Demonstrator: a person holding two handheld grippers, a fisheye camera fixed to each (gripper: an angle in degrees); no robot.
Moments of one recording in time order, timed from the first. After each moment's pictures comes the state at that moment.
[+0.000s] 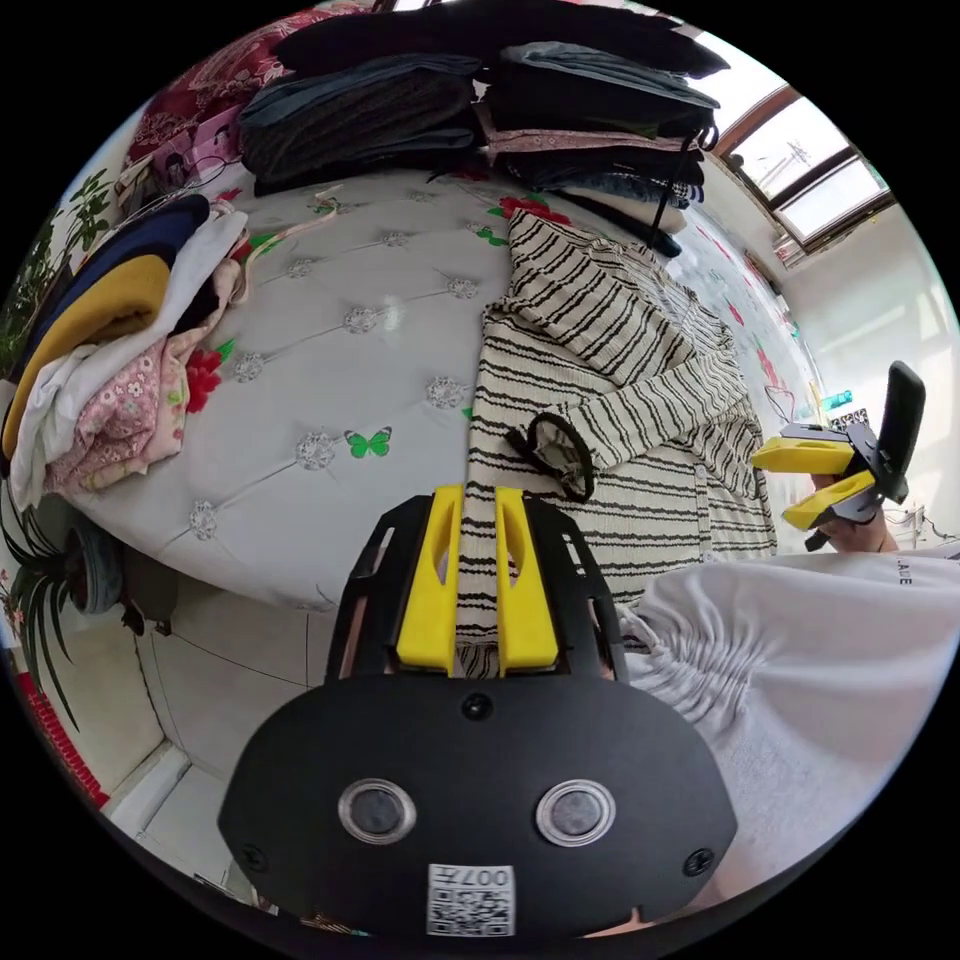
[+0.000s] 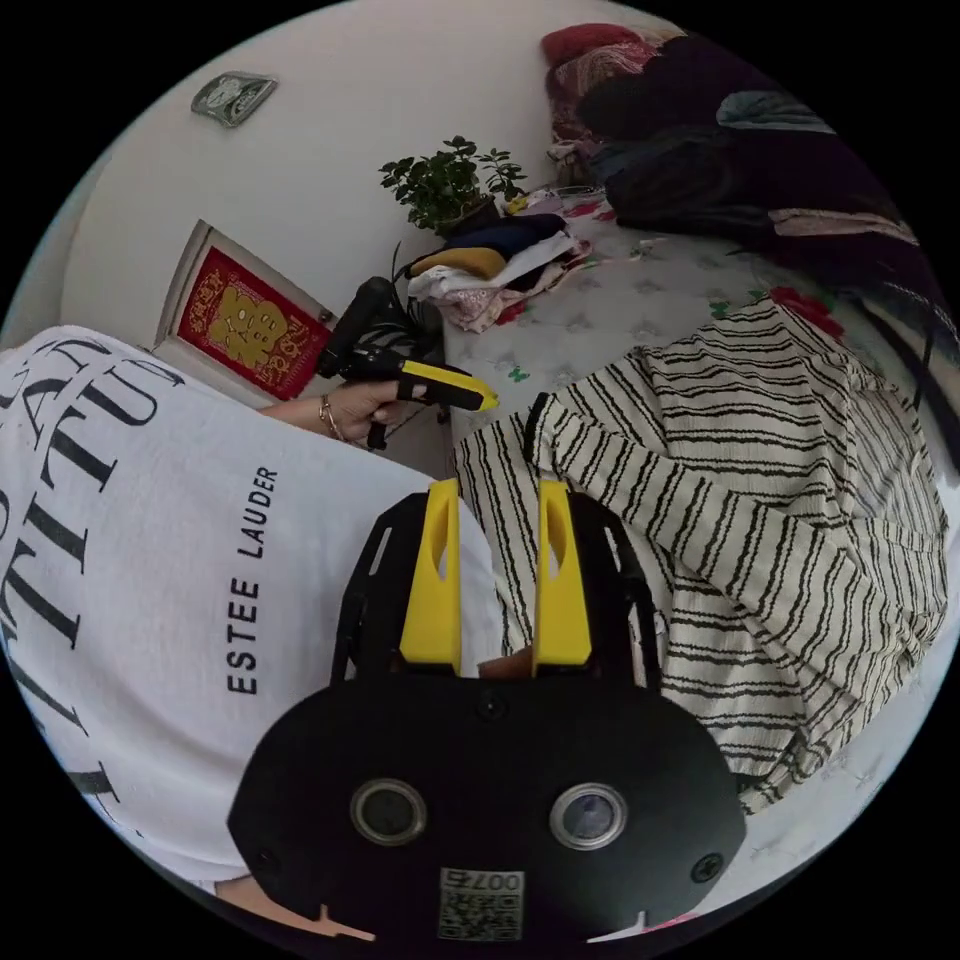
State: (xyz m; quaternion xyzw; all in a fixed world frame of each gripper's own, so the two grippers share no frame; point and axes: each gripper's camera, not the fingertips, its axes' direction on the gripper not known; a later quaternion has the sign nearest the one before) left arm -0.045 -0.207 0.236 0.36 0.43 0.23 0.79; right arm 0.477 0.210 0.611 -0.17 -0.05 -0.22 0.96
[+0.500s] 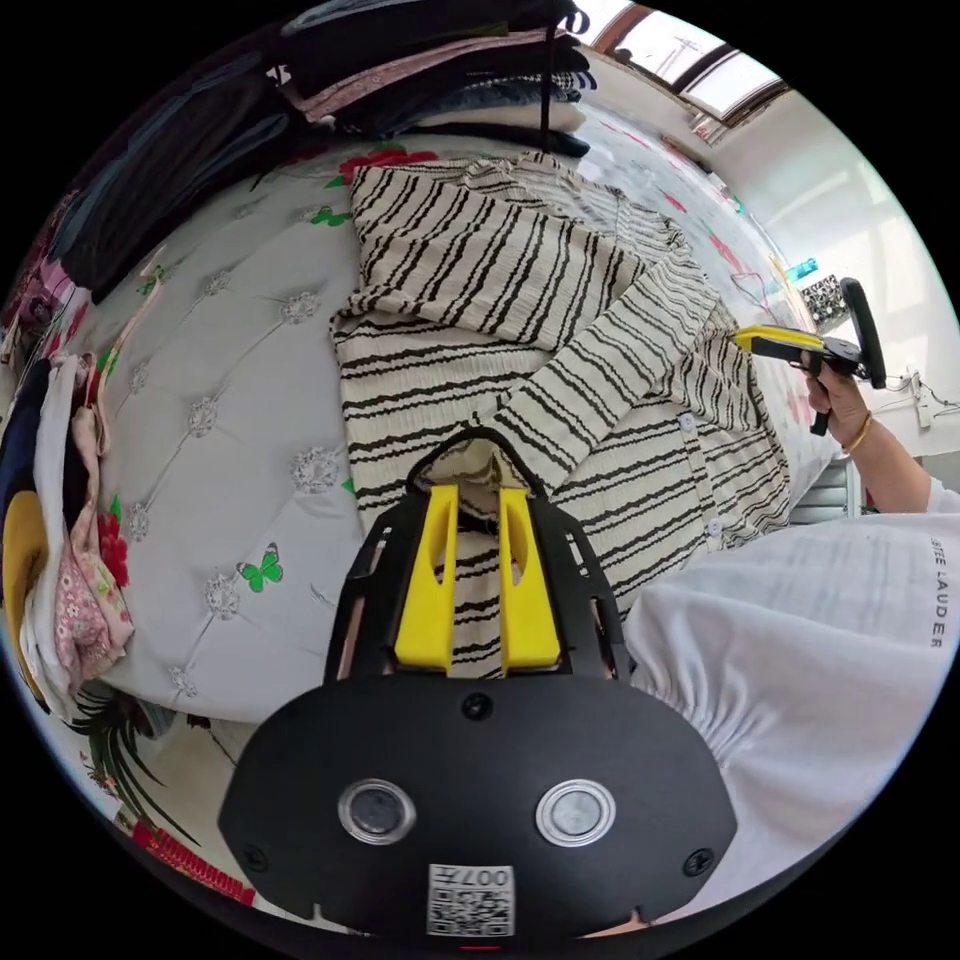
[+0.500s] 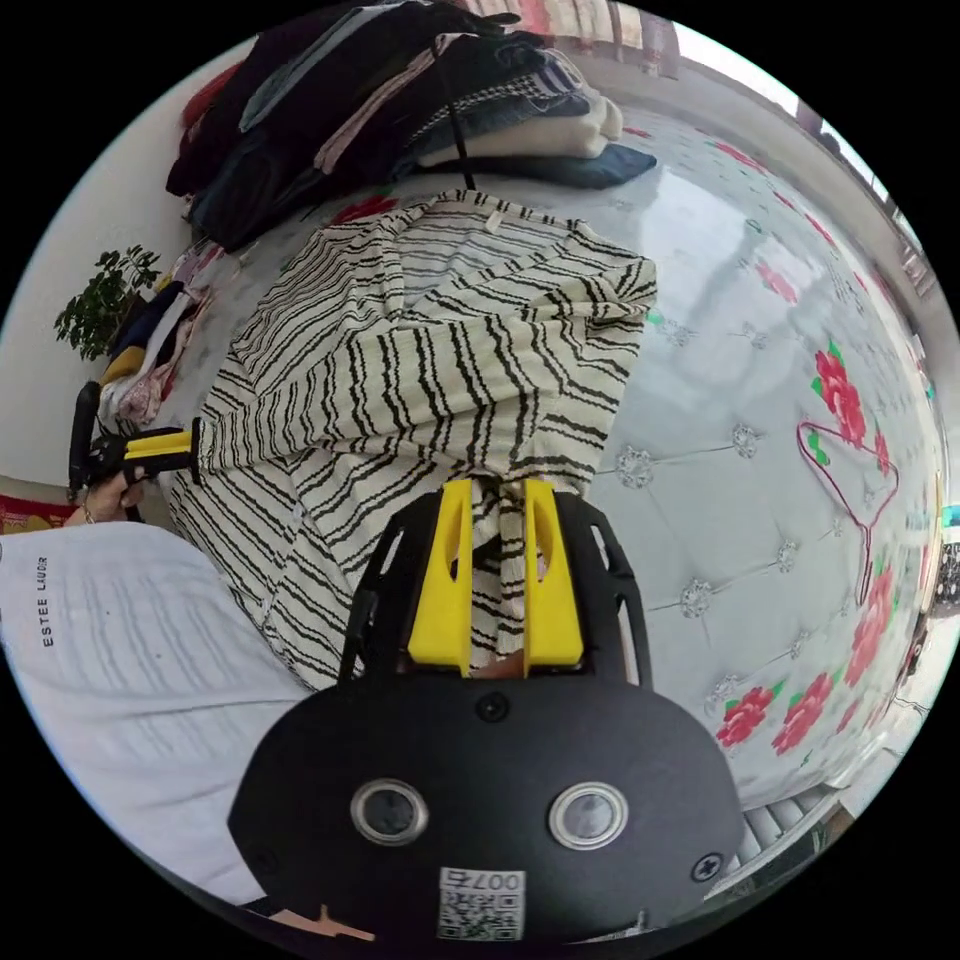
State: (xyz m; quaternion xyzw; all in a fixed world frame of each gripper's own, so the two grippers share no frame) left arm 0.033 -0.226 0.171 0.34 0.36 0.39 0.77; right arm 0.644 0.203 0.581 -0.11 0.28 0.06 0.95
